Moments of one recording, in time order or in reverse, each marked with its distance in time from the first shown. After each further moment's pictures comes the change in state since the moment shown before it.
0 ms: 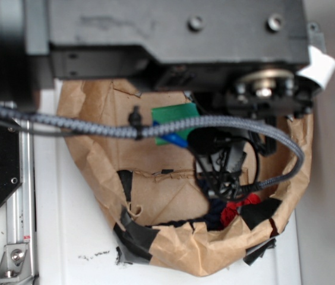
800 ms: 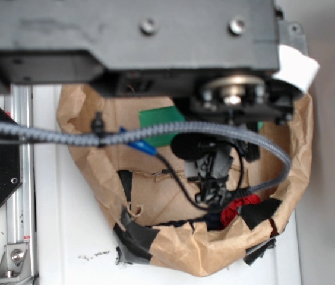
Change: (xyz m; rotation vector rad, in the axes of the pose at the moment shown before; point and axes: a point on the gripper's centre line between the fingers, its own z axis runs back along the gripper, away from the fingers) arm -0.010 -0.002 0.009 0.009 -0.012 0.014
